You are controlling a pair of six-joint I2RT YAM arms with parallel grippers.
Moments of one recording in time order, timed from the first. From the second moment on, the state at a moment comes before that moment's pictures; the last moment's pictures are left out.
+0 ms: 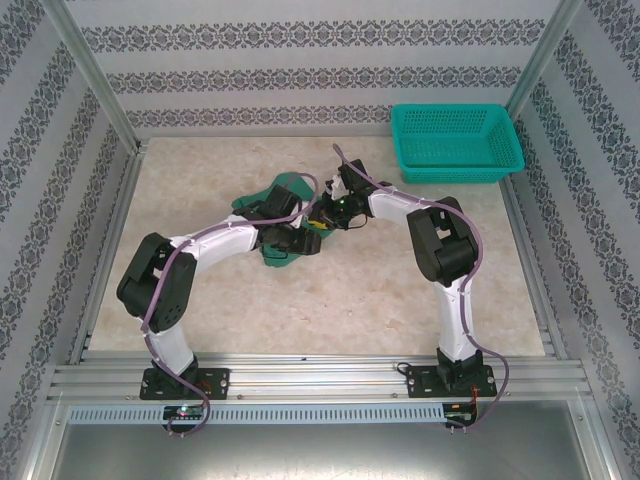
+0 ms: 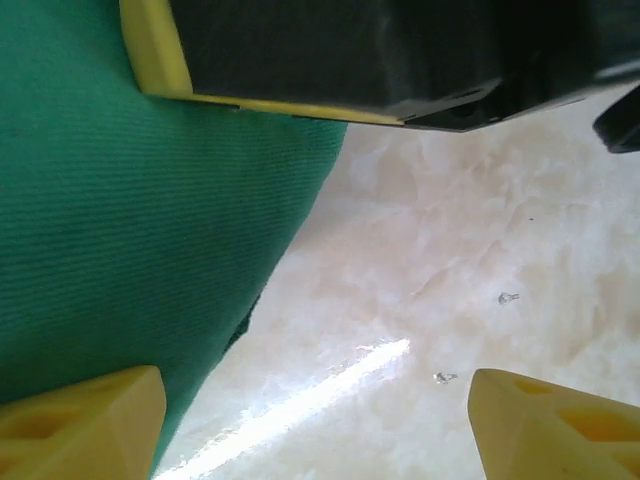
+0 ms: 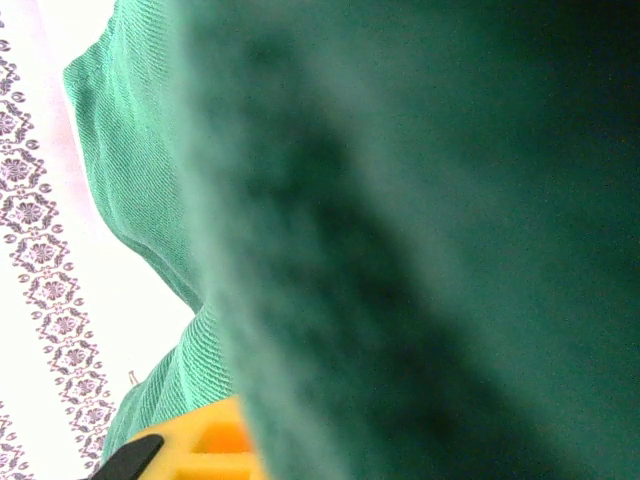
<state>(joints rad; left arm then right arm) -0.55 1.78 1.20 -0.45 0.24 -0.38 0.42 2.18 1.51 -0.32 -0.72 0.75</state>
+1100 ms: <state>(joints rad) -0.38 1.88 1.24 -0.50 0.10 -0.39 0.41 2.18 1.50 -0.32 -0.72 0.75</state>
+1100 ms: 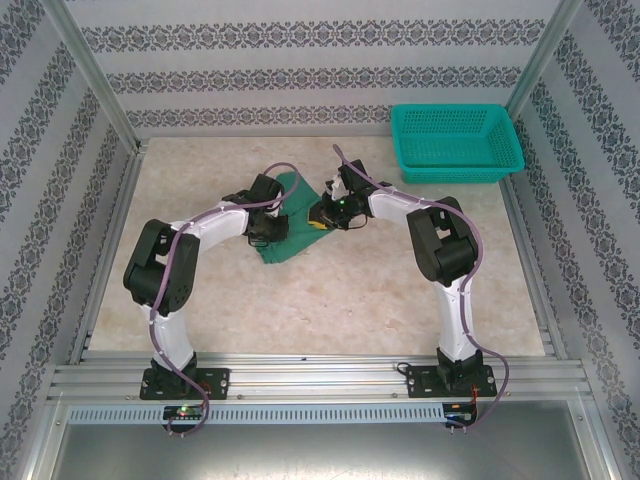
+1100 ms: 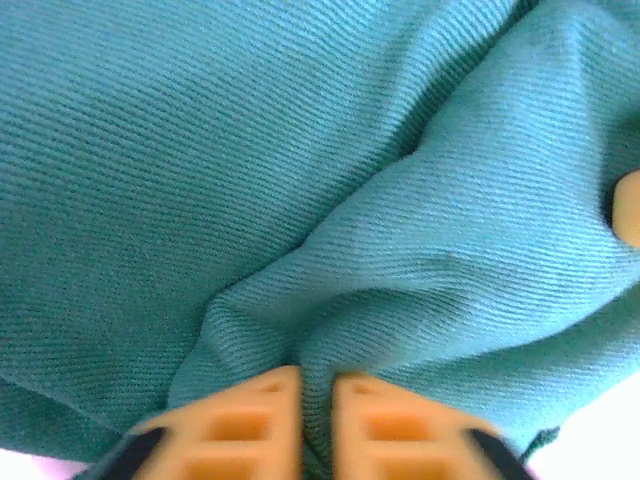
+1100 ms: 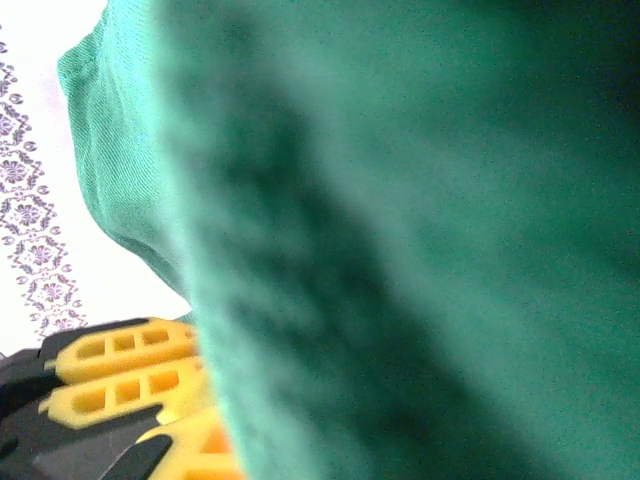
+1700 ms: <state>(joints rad) -0.61 1.52 1.04 -0.47 -0.27 -0.13 0.41 2.18 1.50 -0.33 -0.73 0.75</state>
